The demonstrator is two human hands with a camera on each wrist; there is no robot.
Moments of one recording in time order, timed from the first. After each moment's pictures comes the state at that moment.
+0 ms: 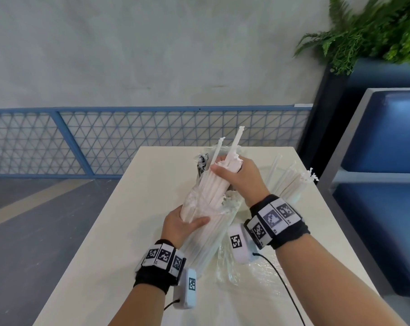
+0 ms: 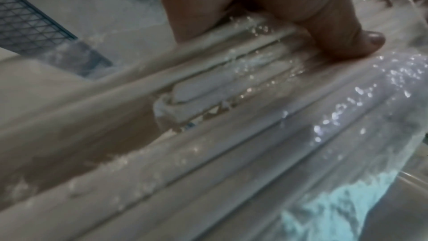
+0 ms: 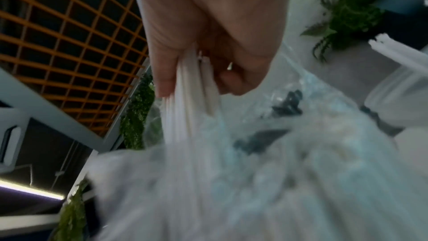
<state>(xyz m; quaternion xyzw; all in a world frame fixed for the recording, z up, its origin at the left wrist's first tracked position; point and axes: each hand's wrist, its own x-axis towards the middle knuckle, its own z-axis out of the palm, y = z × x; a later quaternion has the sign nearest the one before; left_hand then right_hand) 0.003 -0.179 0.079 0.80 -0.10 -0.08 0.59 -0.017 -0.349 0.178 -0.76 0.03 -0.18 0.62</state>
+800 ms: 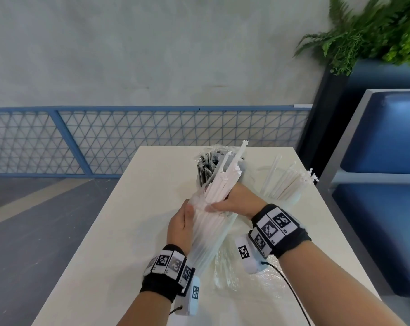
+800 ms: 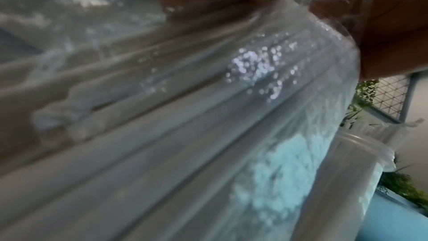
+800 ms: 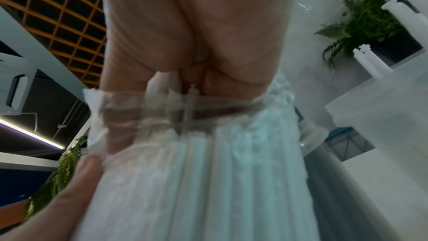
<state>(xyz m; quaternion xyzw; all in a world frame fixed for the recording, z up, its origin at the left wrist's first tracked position) -0.006 -0.188 0.069 0.78 -0.15 0.01 0.61 -0.023 -0.348 0.153 -0.85 -0.04 0.03 0.52</state>
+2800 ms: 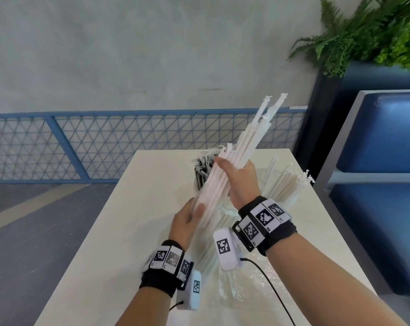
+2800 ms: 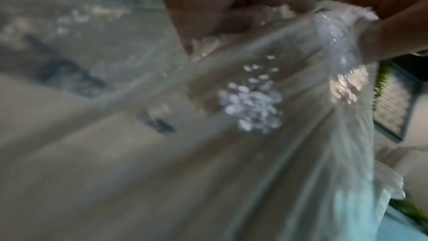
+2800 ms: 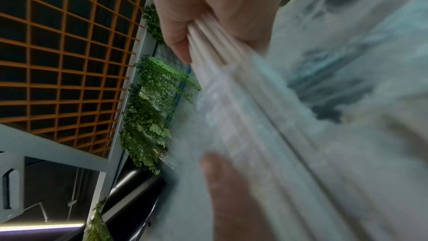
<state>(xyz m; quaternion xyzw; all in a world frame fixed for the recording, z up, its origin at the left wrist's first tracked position) -0.001 -0.198 0.090 0.76 -0.19 -0.07 0.62 -0.003 -0.334 0.176 -0.56 0.12 -0.24 0.78</state>
